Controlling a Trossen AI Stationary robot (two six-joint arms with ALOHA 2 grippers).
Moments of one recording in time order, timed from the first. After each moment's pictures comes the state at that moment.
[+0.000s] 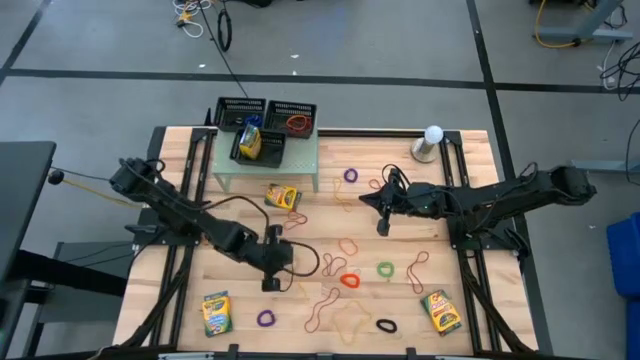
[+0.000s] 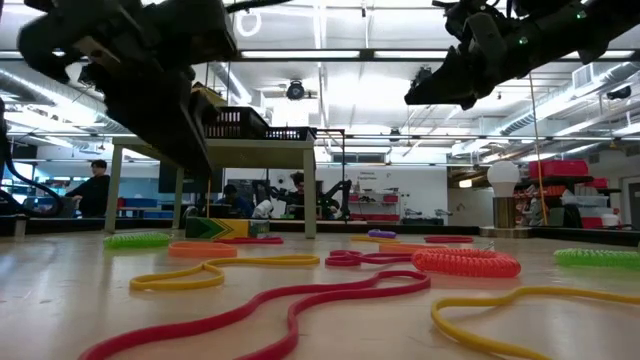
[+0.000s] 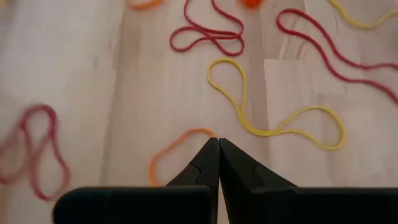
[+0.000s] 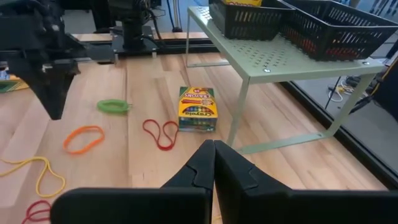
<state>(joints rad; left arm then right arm) -0.45 1.58 0.84 -0.21 -0.33 -0.38 0.05 1.09 0.52 0.23 0.30 0.03</state>
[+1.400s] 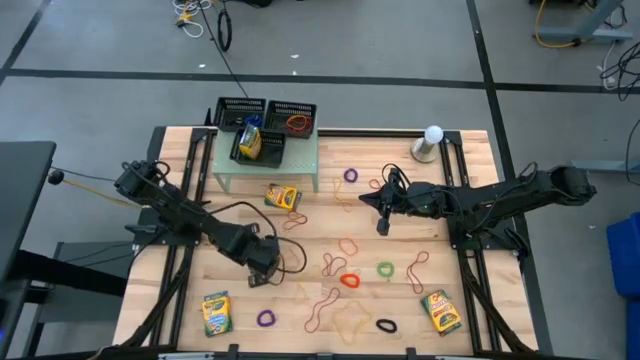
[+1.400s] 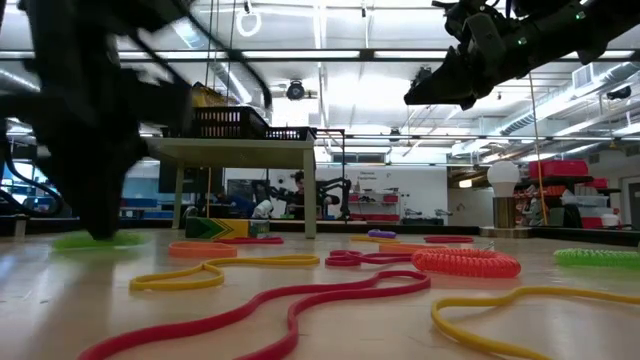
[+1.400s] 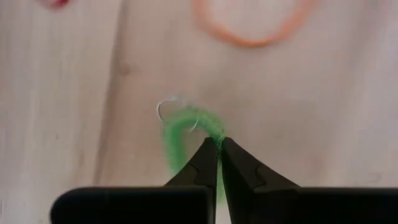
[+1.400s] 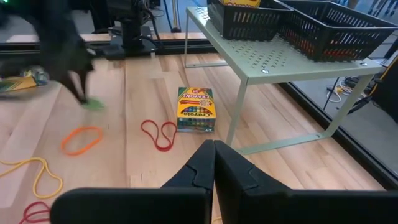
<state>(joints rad) -0.46 1.62 0.86 -0.62 -0.21 -0.67 0.05 1.10 0.52 0.23 0.30 0.03</state>
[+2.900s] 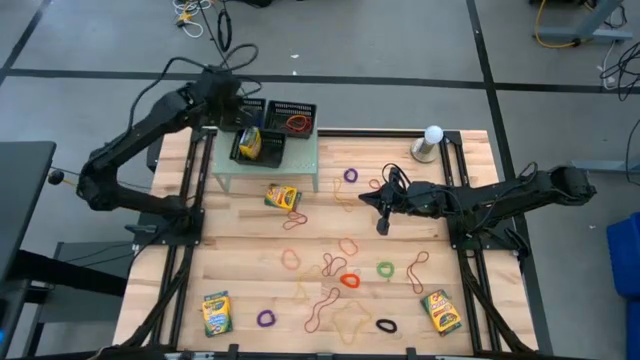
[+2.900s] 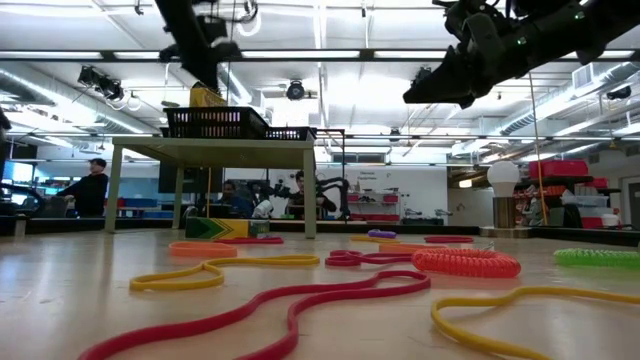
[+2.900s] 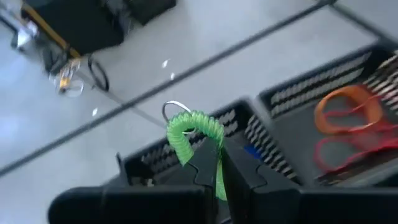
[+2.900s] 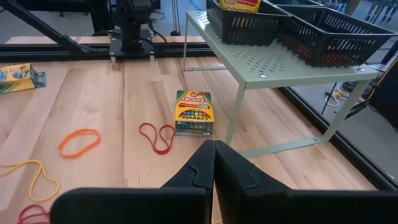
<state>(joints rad) 0.74 1.23 1.34 -0.79 -0.46 -0.06 0.04 1.10 0.52 0.25 0.30 0.01</state>
